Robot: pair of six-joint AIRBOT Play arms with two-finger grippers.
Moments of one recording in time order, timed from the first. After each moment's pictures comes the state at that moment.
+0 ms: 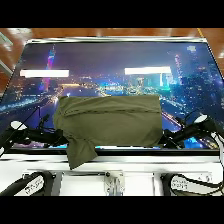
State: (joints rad) left arm 0.24 -1.10 0.47 0.86 -1.21 -1.27; right arm -0.39 -1.44 0.67 -1.13 1.31 1.31
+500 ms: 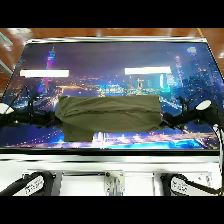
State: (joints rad) left arm 0.24 -1.13 0.79 0.86 -1.24 -1.25; right arm -0.28 -1.36 0.87 -1.03 1.21 1.31
